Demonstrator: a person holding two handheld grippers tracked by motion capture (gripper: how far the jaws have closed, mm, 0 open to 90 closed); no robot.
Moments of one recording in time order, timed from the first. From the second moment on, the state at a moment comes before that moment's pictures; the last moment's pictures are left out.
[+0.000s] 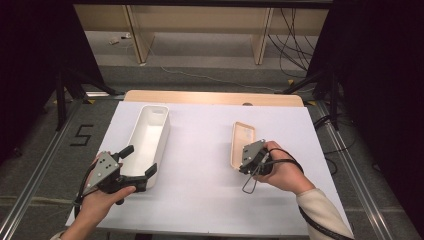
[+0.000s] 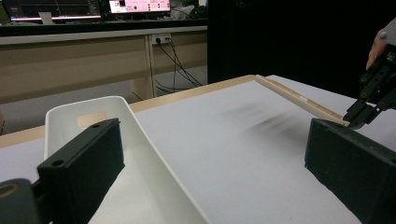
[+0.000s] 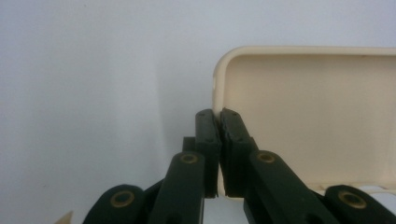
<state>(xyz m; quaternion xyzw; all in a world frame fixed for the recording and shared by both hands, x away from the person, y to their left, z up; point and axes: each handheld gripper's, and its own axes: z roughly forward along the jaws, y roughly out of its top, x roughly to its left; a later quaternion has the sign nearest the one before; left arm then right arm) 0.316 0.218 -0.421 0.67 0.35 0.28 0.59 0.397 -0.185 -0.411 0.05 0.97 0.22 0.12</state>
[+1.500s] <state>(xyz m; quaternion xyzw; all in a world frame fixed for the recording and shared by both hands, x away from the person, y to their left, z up) 0.316 0.217 -0.421 0.67 0.35 0.28 0.59 0.384 -0.161 -0.407 0.03 0.94 0.32 0.11</state>
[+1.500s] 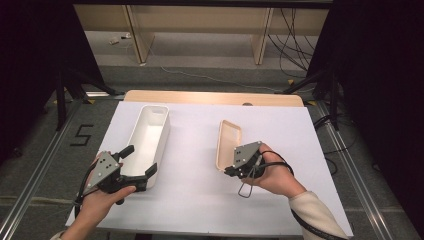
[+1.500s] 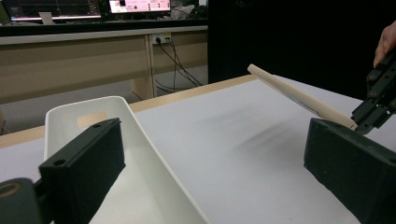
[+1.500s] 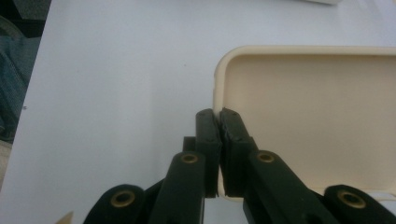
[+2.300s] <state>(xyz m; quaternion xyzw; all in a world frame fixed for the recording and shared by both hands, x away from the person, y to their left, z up) 0.336 0.204 -0.400 0.68 0.35 0.27 0.59 0.374 -0.136 -0.406 -0.01 0.93 0.36 0.11</state>
